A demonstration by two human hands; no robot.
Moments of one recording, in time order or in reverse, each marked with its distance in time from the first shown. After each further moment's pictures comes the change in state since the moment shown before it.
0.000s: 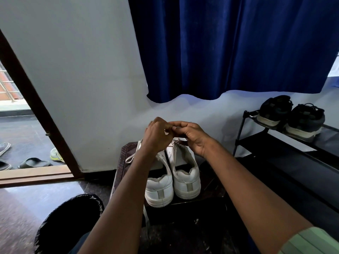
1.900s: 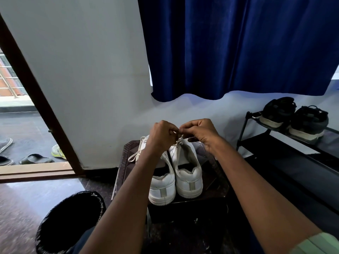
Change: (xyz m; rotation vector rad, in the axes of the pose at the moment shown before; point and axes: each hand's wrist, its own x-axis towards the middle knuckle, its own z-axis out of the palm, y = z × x) left_hand -0.008 0.017 -0.008 -0.118 -0.042 -0.101; right_hand -0.013 -0.012 -0.011 -0.328 0.263 -0.093
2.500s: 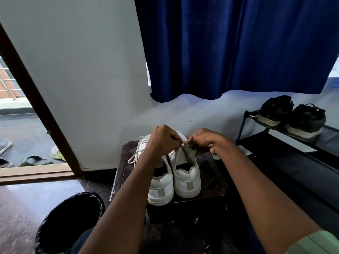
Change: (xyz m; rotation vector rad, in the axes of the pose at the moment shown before) left_hand -0.014 0.012 0.004 0.060 -0.065 -0.027; right_hand 0.003 0.010 -0.012 -0.276 -0.161 0.315
